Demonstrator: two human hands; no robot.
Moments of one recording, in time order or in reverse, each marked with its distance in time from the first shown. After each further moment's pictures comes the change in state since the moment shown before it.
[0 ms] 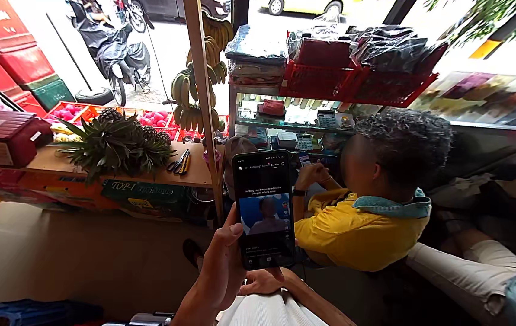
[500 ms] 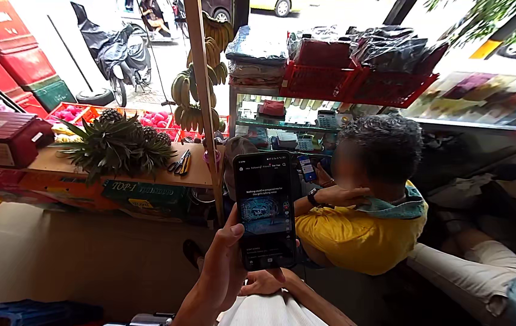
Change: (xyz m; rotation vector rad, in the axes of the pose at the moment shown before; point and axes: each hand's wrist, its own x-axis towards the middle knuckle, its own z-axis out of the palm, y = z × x) left_hand -0.001 0.000 0.001 0.004 -0.002 -0.005; right_hand 0.001 0.002 0.001 0.005 -0.006 -0.003
